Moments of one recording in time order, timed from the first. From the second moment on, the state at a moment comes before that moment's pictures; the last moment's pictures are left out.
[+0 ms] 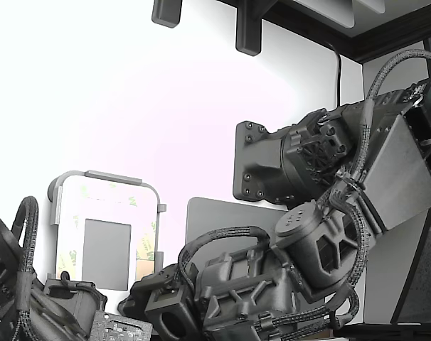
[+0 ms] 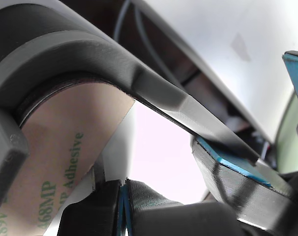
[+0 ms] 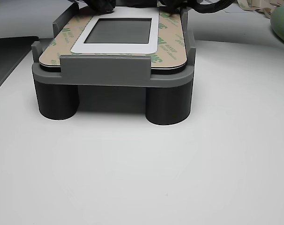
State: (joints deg) arm 42.9 93.3 112.5 35.6 10.5 -91.7
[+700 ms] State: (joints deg) arm 43.2 93.3 110.9 38.0 10.4 -91.8
